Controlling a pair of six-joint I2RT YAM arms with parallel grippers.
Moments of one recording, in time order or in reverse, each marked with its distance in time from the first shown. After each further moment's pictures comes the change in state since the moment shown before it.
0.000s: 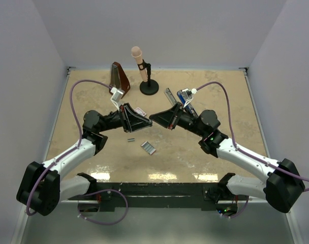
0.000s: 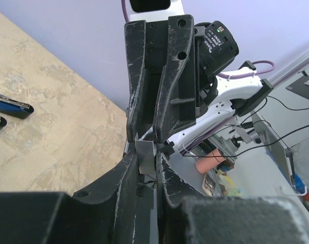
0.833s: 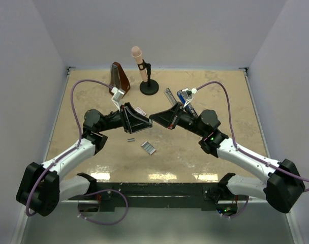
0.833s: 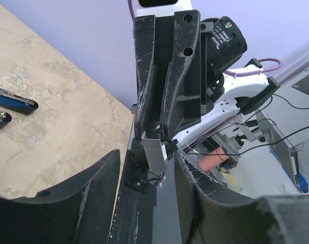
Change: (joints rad) left arm 0.000 -0.010 0.011 -0.064 0.002 0.040; right arm 0.000 -0.005 0.006 -0.013 0.002 -0.005
